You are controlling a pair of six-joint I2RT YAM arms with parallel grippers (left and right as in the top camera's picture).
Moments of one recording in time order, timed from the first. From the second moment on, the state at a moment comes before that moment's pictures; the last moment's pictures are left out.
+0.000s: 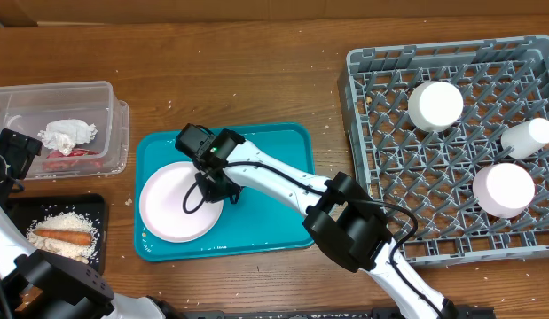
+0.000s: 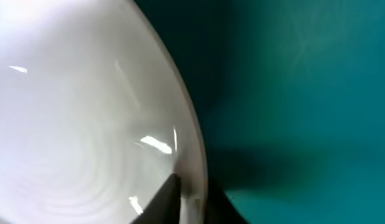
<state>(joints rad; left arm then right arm) 0.76 1.69 1.67 -1.29 0.06 -0.50 0.94 2.41 2.02 -1.04 -0.11 0.52</state>
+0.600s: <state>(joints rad) 0.76 1.69 1.67 -1.29 0.06 -0.50 0.70 2.32 2.43 -1.46 -0.06 0.54</state>
